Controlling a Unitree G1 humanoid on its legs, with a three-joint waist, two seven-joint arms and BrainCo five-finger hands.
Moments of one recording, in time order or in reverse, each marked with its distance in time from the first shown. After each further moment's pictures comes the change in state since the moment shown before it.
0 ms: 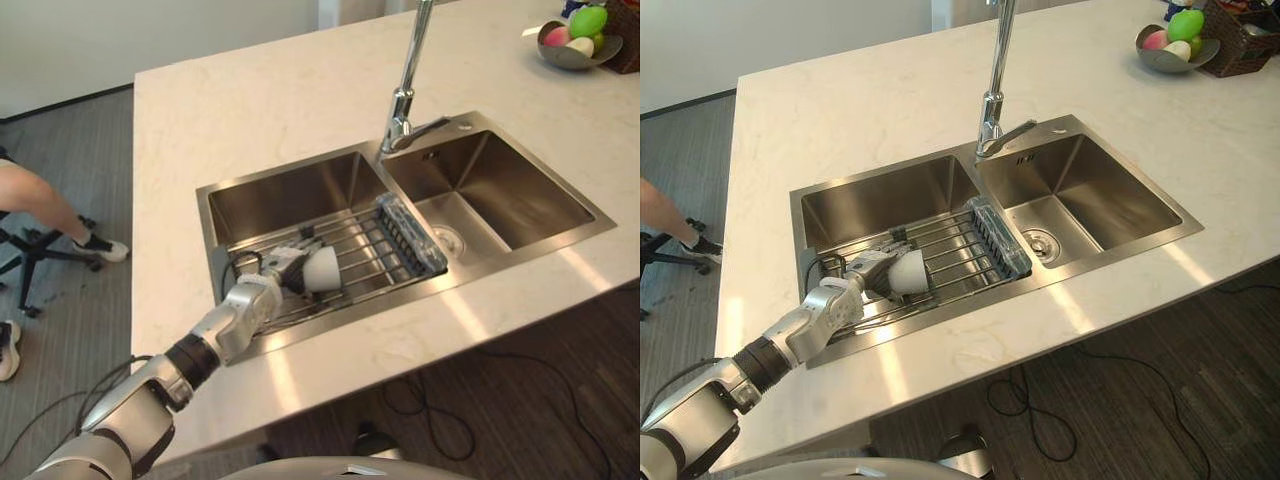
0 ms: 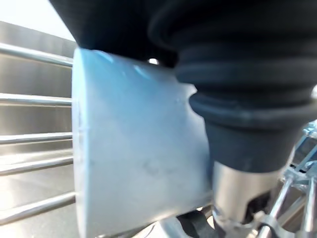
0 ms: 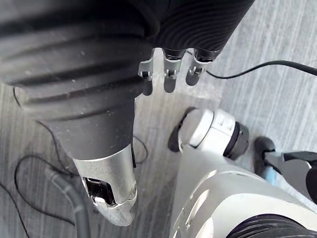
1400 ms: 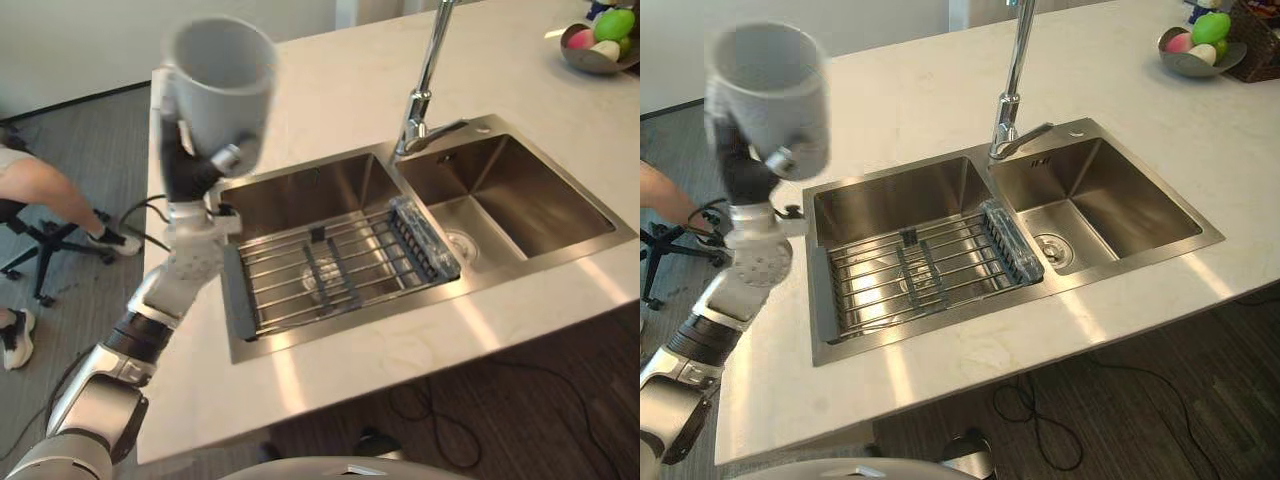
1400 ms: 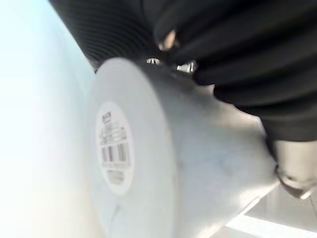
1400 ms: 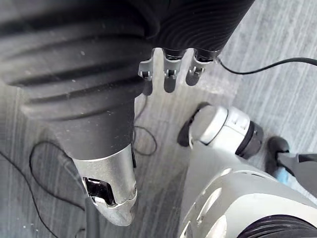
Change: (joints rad) left arm -0.008 0.131 0.500 -0.265 -0.611 -0.684 0.805; right arm 0.022 -0.001 -0.023 -0.003 0.014 -0.069 0.062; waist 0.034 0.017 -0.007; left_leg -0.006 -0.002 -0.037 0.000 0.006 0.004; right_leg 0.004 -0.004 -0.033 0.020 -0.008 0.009
